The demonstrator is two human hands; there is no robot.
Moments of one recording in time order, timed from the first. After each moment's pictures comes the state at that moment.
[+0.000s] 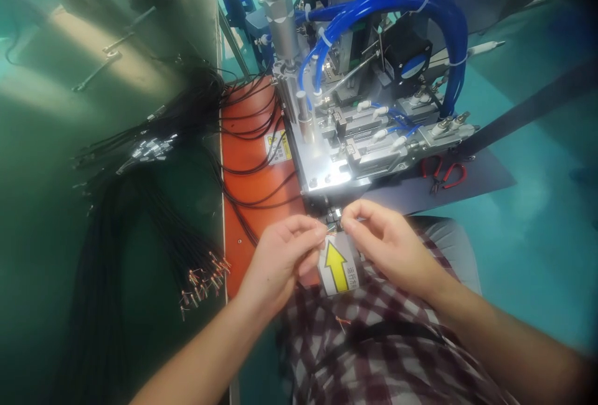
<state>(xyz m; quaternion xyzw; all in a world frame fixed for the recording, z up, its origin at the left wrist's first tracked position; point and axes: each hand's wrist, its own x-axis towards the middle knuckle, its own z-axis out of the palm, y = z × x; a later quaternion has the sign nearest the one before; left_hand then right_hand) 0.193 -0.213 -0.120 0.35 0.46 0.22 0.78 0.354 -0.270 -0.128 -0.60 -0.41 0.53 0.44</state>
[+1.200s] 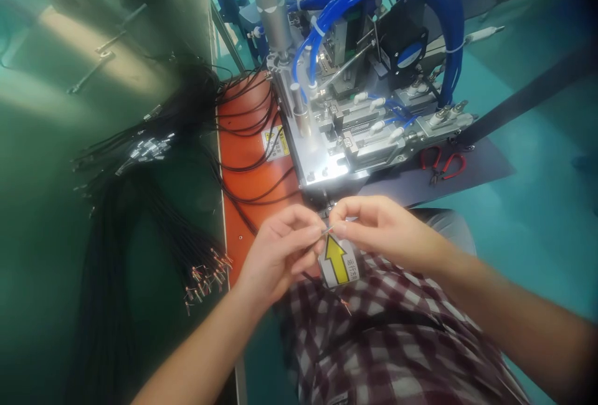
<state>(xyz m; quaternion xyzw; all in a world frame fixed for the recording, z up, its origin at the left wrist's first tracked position) 0.184 -0.209 -0.120 0.34 0.35 0.24 0.84 0.365 -0.254 -0.111 -0.49 -0.40 0.68 0.37</state>
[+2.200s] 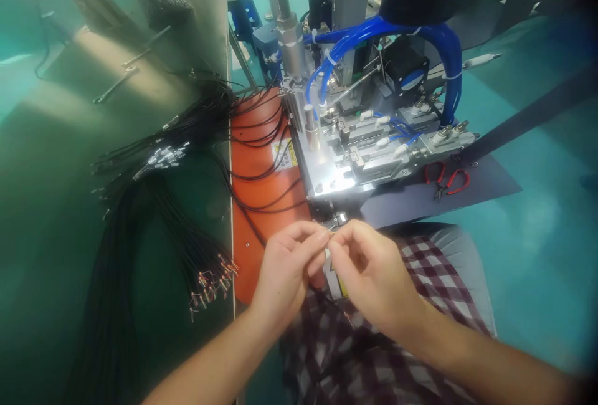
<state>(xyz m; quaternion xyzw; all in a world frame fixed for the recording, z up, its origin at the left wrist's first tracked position) 0.191 -0.226 -0.123 0.35 0.47 0.28 0.76 0.316 -0.281 -0.125 -0.64 -0.49 0.38 0.46</state>
